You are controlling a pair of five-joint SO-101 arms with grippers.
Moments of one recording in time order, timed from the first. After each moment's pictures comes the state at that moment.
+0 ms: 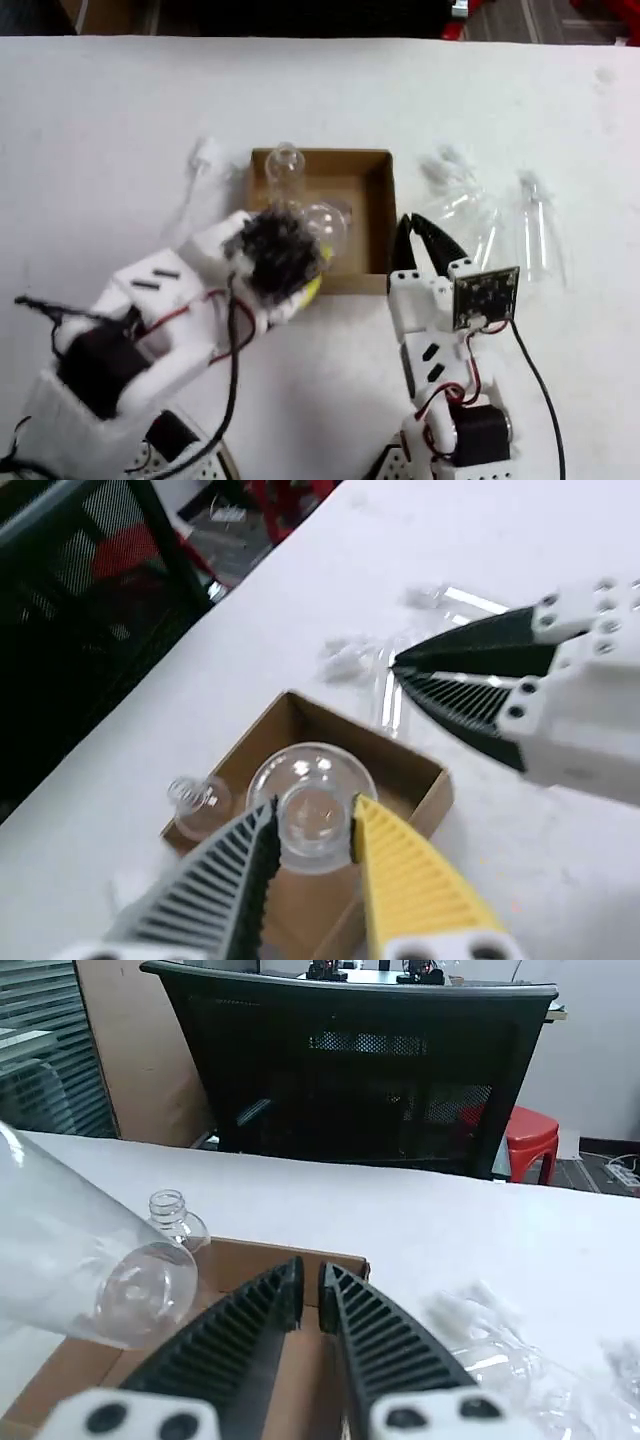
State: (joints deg) left arm 33.2 -52.2 20.2 74.9 -17.8; right arm -12.0 -103.2 79.5 41.2 3.0
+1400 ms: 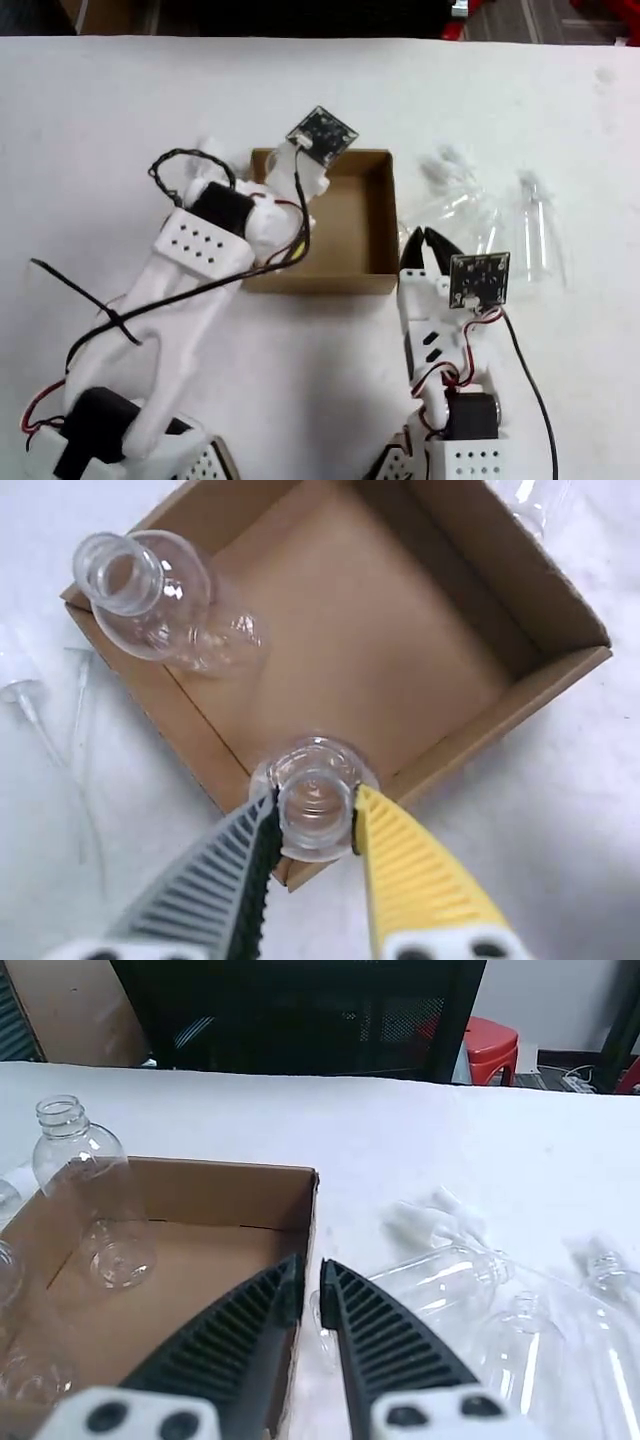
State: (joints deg) left arm 20.6 -14.4 16.6 73.8 -8.4; right arm -6.2 -102.9 90.1 36.7 3.6
